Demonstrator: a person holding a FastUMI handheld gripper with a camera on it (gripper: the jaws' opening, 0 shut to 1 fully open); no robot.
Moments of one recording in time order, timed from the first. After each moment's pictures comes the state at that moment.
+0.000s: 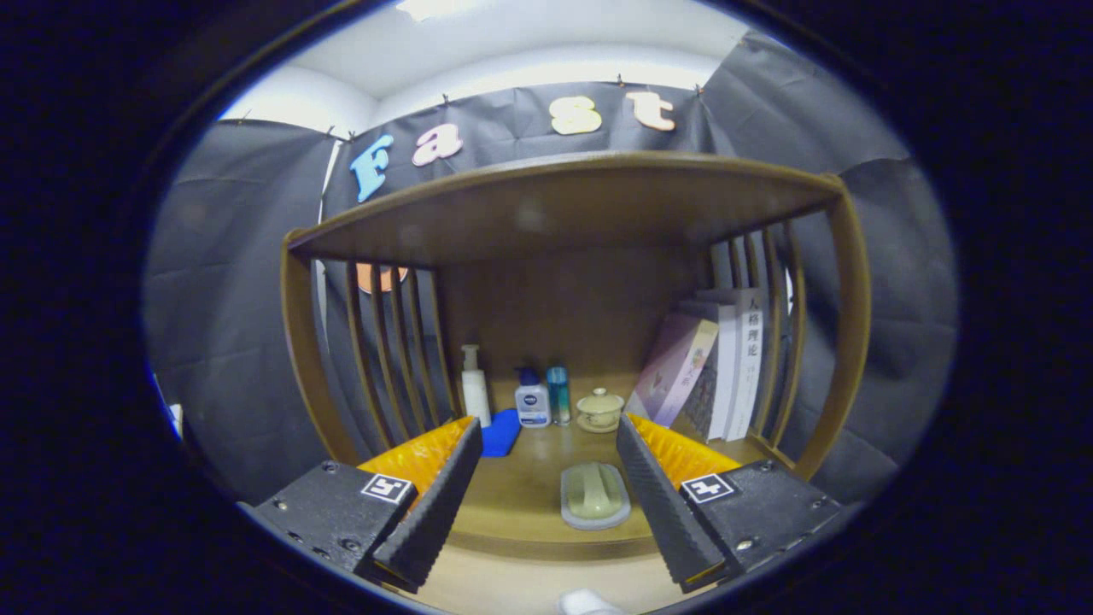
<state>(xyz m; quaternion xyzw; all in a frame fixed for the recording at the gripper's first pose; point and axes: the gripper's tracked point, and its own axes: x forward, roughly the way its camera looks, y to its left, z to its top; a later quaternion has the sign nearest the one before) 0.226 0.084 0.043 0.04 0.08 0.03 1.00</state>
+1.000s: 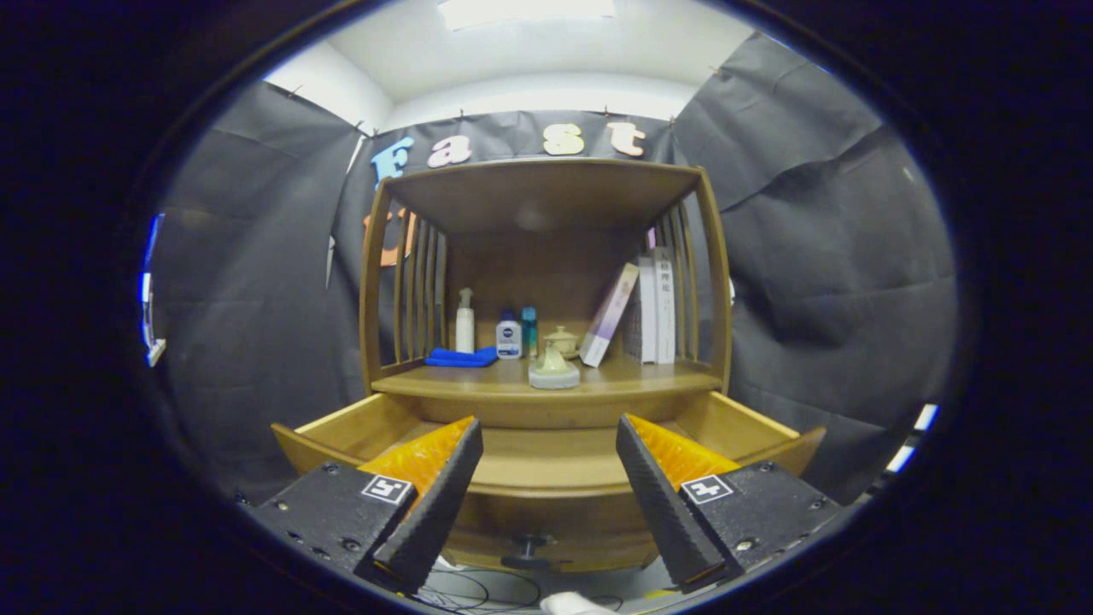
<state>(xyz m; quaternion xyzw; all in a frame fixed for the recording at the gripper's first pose) 0.028 0.046 -0.123 0.01 0.06 -0.02 1.00</state>
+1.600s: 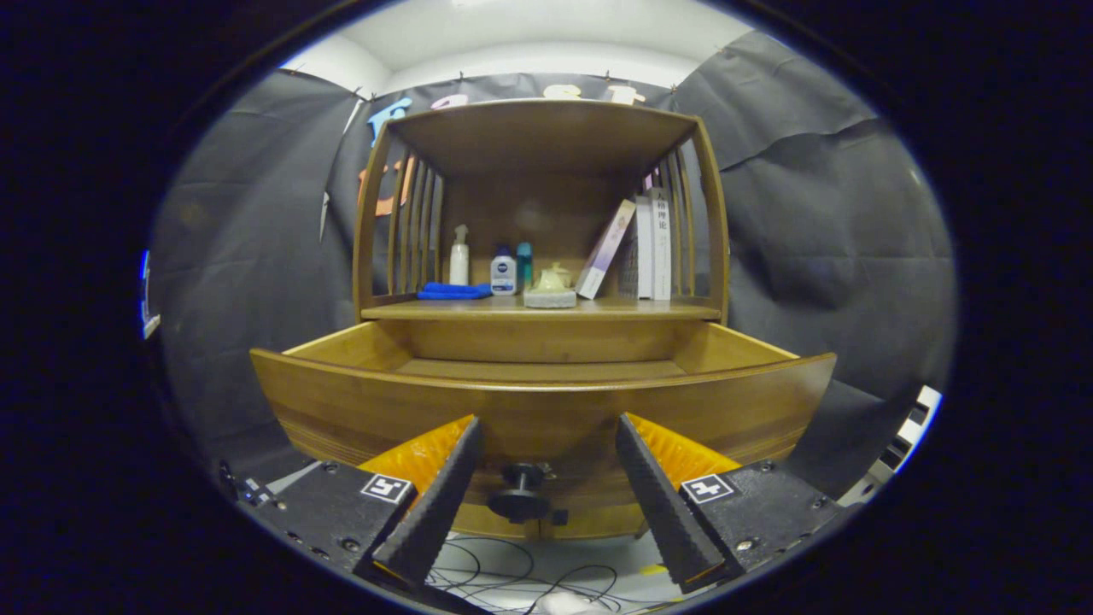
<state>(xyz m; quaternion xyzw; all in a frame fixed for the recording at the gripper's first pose) 0.025 0.048 -0.193 -0.01 0.14 -0.03 0.99</state>
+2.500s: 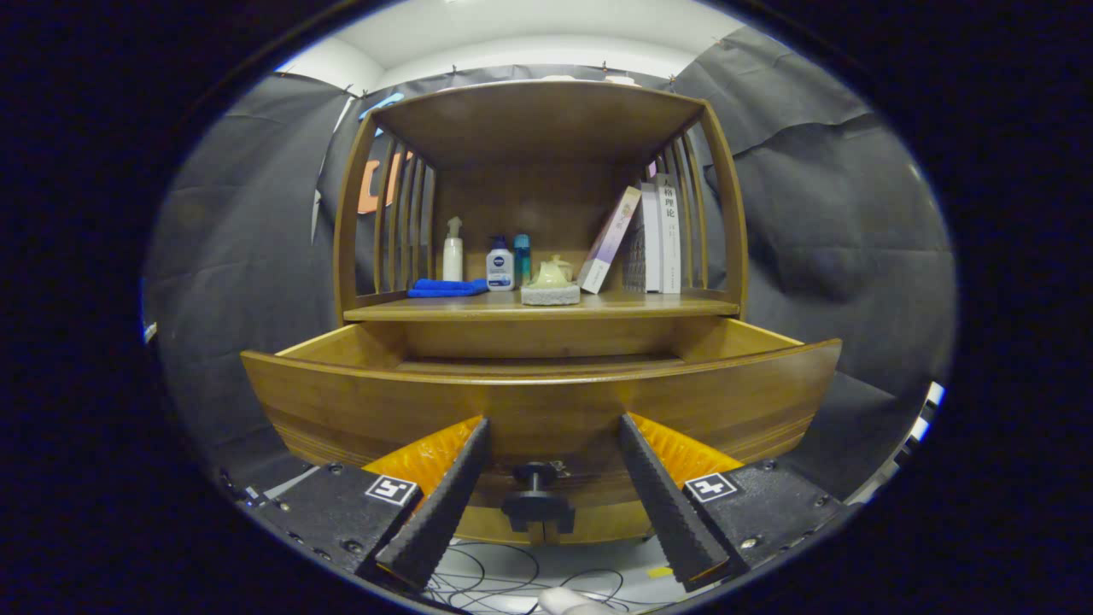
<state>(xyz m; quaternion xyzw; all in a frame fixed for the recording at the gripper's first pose) 0.073 0.053 -0.193 0.00 0.14 -0.03 0.99</state>
